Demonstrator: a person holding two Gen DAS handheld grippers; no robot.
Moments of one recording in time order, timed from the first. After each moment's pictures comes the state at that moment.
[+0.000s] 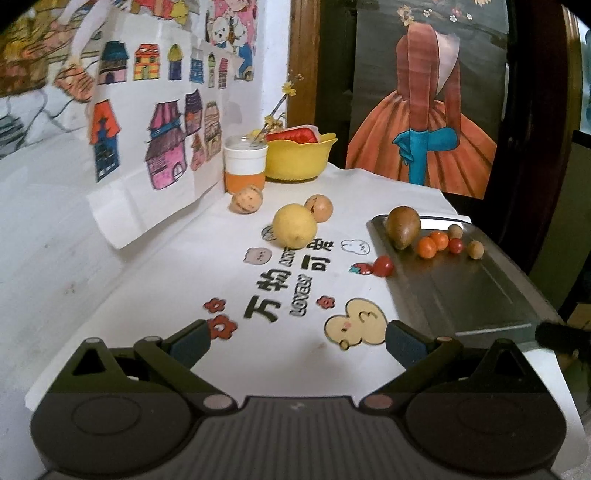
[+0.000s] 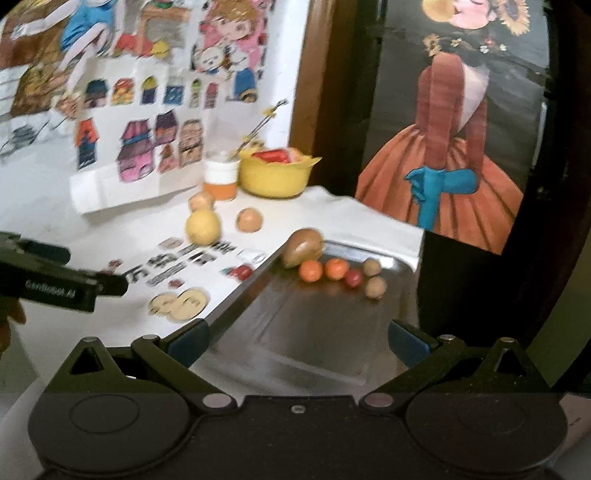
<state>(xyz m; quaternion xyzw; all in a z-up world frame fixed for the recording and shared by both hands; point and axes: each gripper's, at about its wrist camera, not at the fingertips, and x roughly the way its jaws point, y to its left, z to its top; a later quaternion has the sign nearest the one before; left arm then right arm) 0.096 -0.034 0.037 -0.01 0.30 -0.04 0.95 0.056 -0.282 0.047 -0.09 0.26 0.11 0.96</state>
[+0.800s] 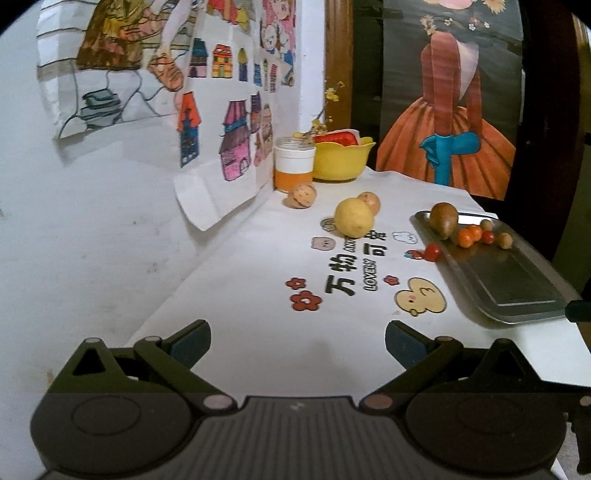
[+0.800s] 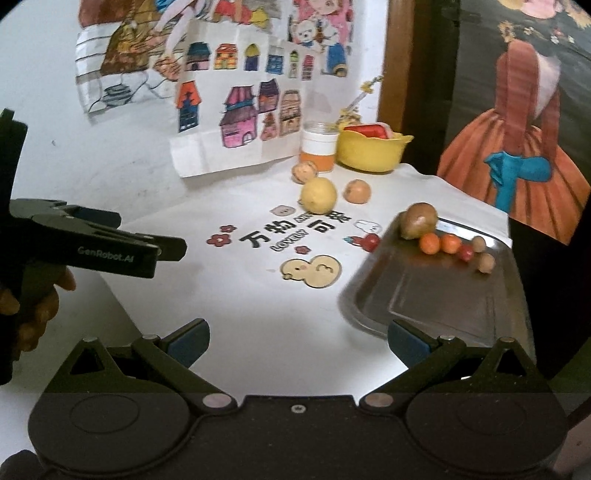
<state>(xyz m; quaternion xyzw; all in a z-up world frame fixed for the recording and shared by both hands) 0.059 0.029 0.038 0.00 0.29 -0.01 0.96 0.027 -0.199 0.037 -0.10 0.30 0.21 0.93</state>
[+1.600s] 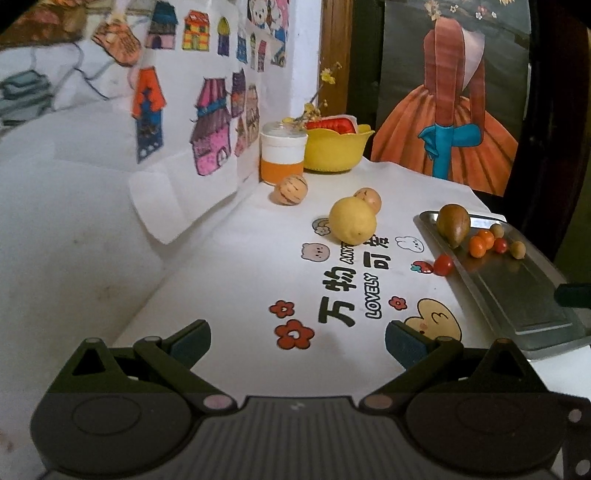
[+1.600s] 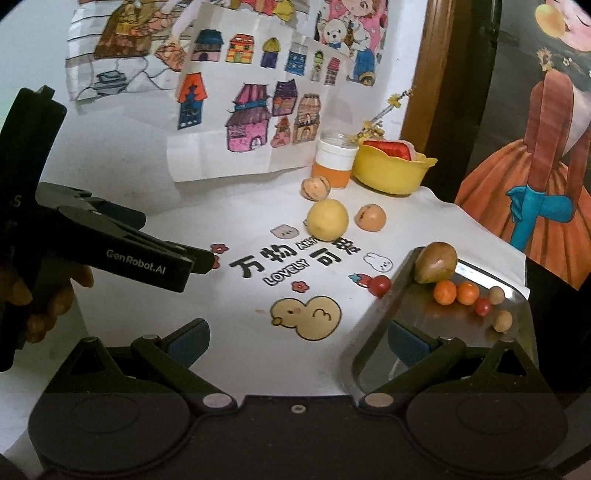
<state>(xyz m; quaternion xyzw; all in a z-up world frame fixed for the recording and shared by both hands) 0.131 0.024 0.026 -0.01 0.31 -0.03 0.95 0.090 -0.186 0.037 -0.14 0.29 0.22 0.92</state>
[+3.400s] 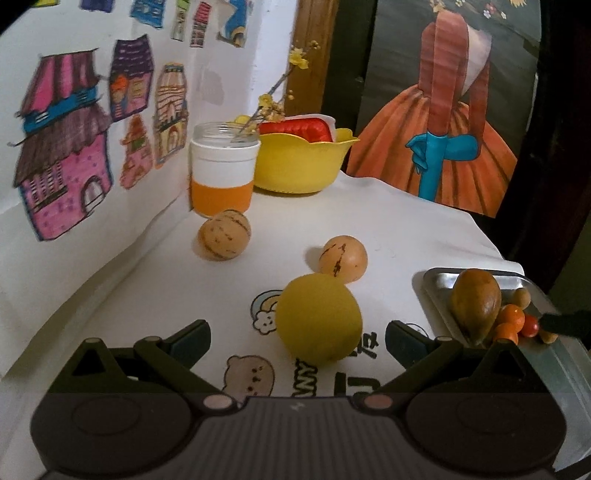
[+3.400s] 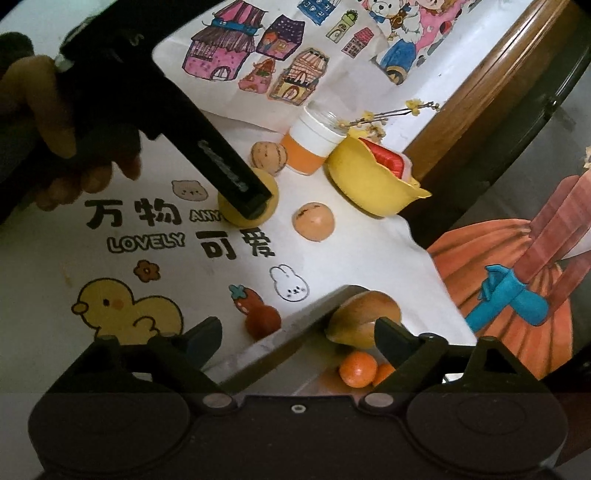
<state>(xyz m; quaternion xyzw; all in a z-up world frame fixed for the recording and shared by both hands) 0.296 -0.014 0.005 -0.04 0.31 -0.08 0.95 0.213 -0.189 0.000 -0.36 0.24 0.21 0.88</state>
